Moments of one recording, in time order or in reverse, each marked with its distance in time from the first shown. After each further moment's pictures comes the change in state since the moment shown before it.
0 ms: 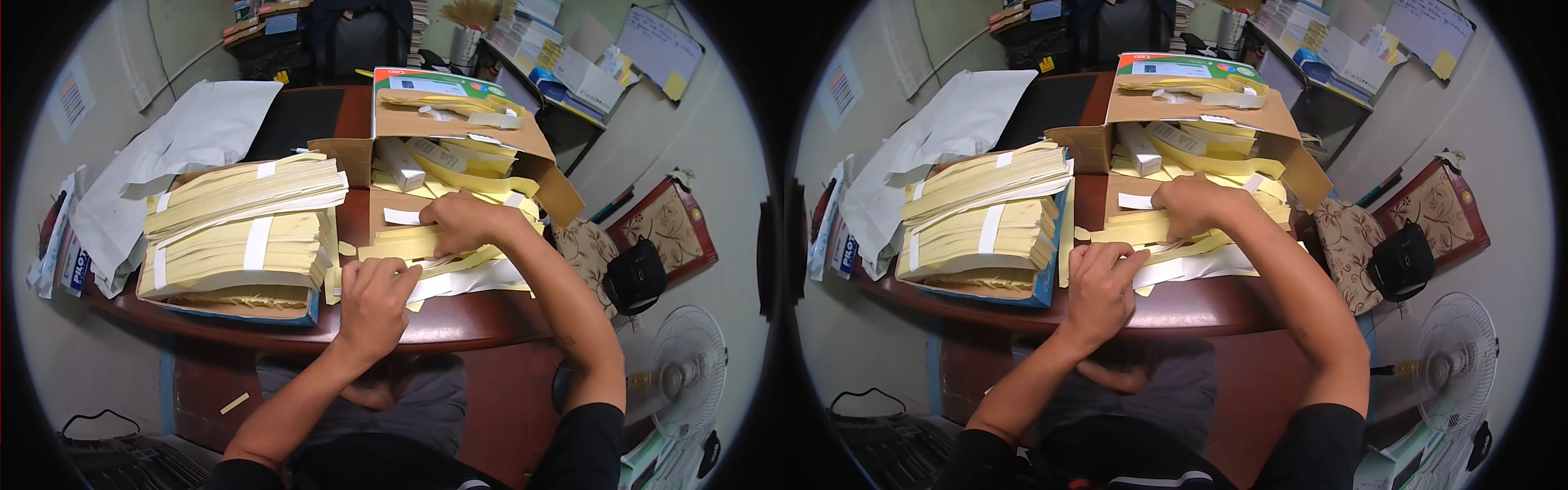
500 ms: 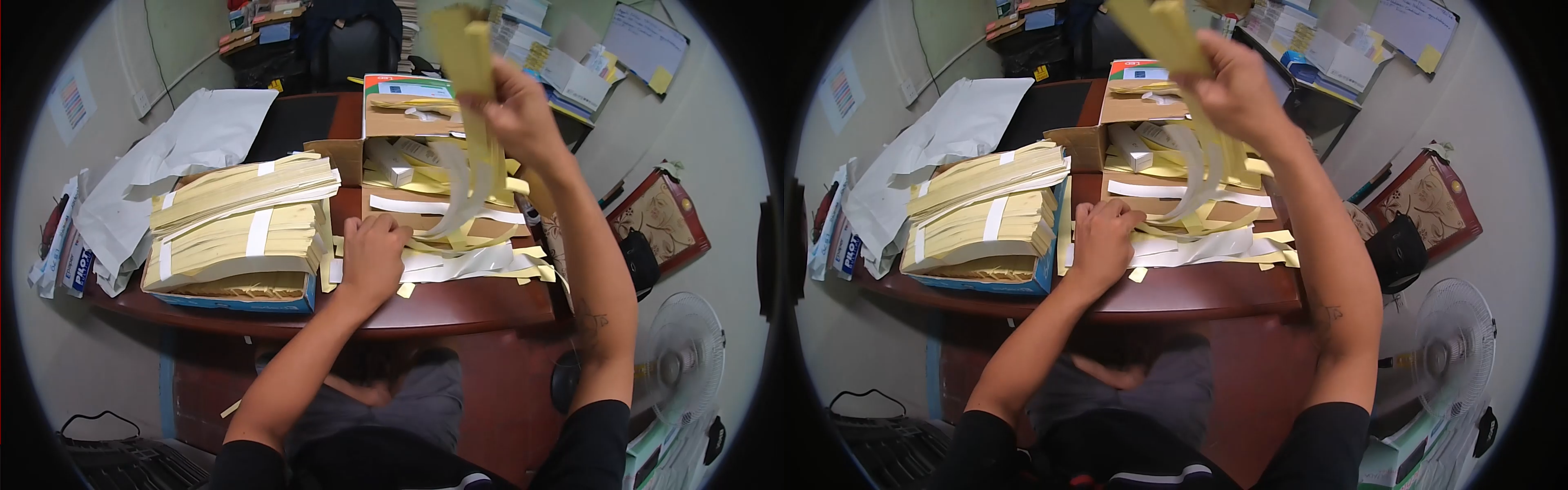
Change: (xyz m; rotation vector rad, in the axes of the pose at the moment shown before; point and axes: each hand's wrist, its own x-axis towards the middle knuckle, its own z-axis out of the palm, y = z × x) left_hand 0.041 -0.019 0.022 0.059 -0.047 -0.020; right_hand -0.057 0.014 -0.090 0.482 1.160 -0.390
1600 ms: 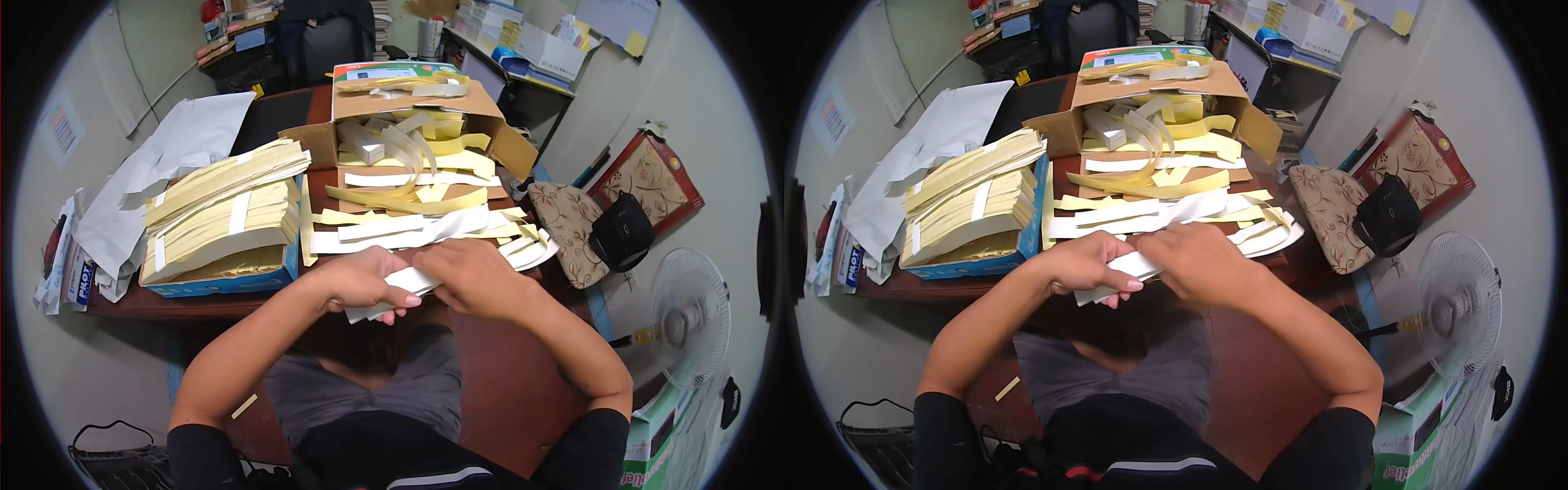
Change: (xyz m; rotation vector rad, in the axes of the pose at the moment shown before) left_hand -0.012 0.036 -0.060 -1.086 -1.217 -0.601; right_hand -0.199 -0.090 0.031 -0.431 -0.578 -0.056
